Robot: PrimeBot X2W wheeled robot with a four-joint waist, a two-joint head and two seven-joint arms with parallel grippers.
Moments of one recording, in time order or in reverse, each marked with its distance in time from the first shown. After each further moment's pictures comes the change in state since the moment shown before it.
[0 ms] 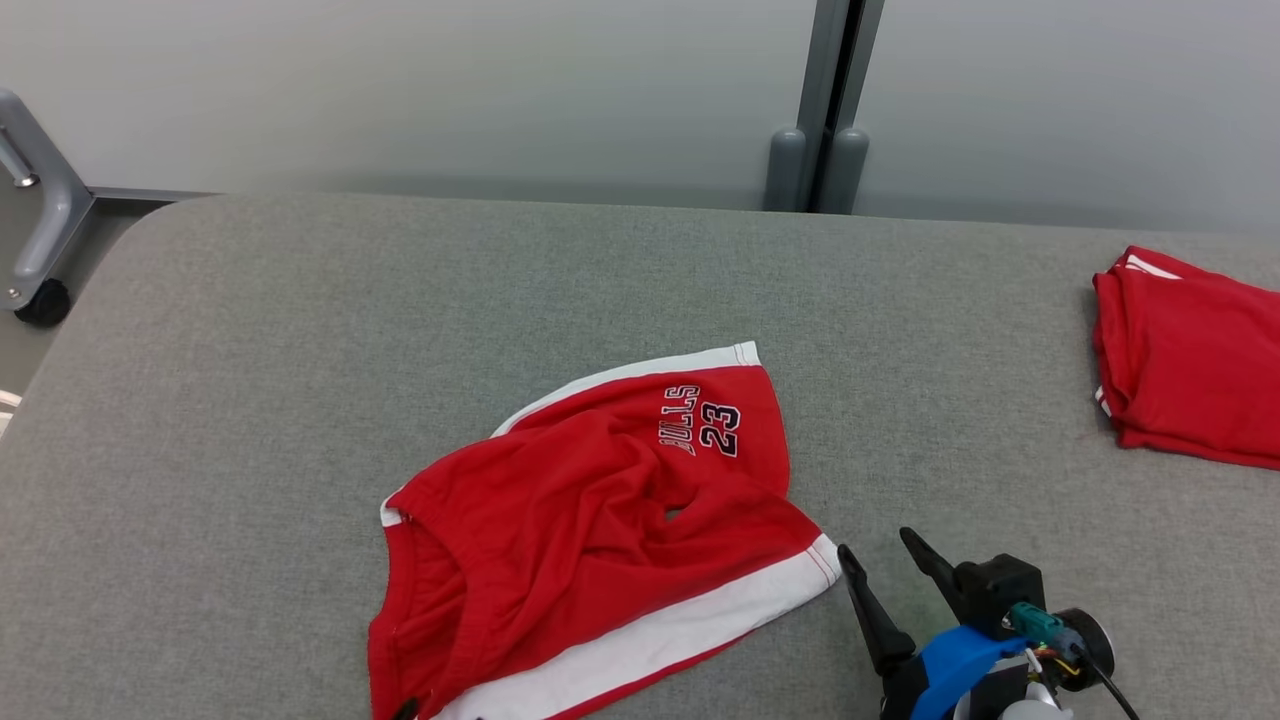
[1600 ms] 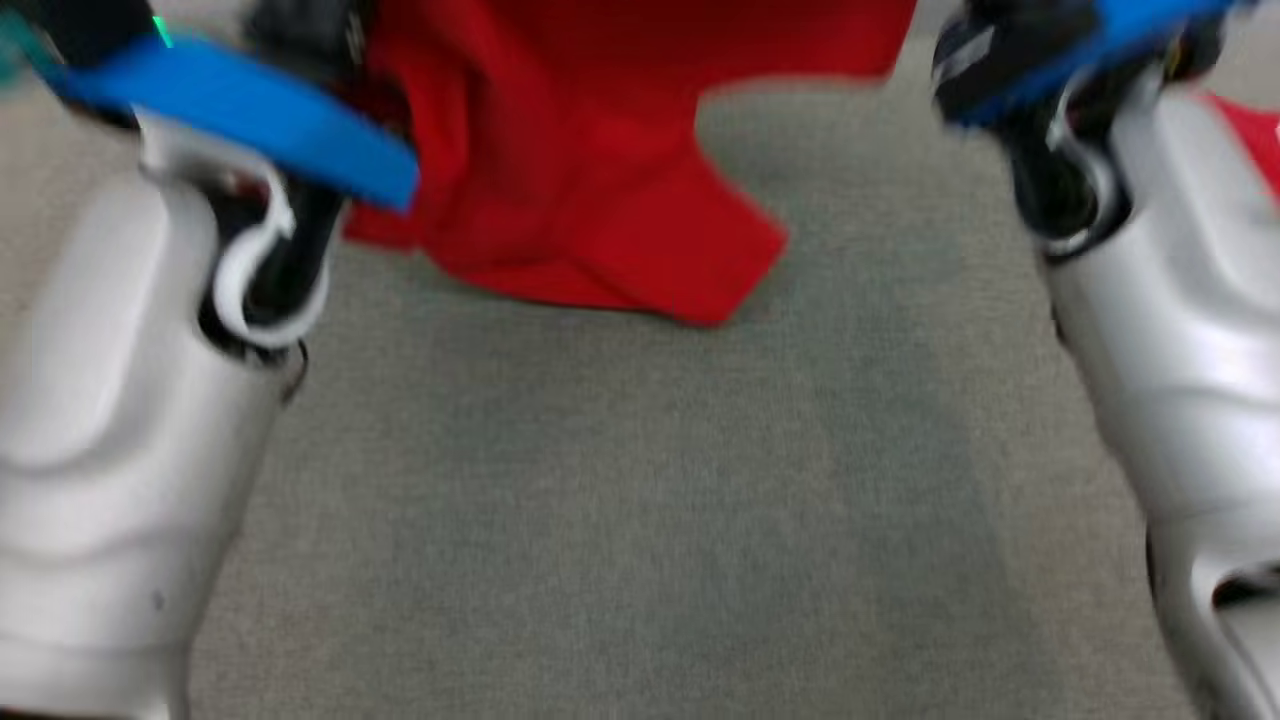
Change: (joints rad) left arm -1.039 0.083 -0.099 -0.116 -0.651 -0.005 0.142; right arm -0.879 -0.068 0.062 0.060 0.493 0.000 0.110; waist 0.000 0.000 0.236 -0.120
